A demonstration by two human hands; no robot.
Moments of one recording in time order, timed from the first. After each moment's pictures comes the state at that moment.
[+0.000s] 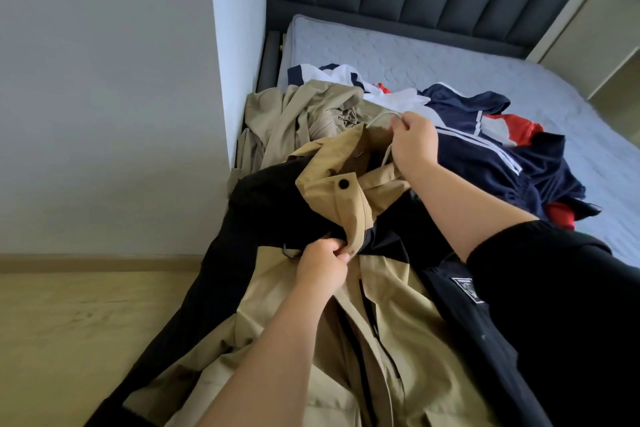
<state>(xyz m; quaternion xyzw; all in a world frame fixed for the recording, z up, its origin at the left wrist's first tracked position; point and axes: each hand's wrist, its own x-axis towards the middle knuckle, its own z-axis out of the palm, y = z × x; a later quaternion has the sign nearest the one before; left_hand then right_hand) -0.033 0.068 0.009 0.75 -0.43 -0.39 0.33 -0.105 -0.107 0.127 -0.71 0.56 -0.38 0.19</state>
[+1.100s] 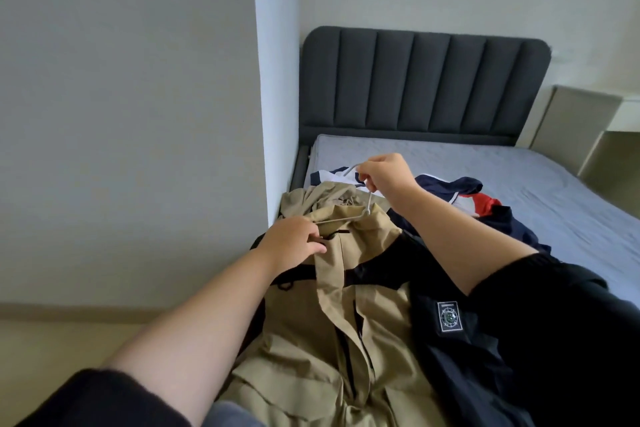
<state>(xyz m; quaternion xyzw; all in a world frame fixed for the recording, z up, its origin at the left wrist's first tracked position) -0.012 0.181 0.238 0.72 -0.66 -0.02 0.20 -0.169 0.077 0.342 -0.73 0.44 -0.35 0.40</state>
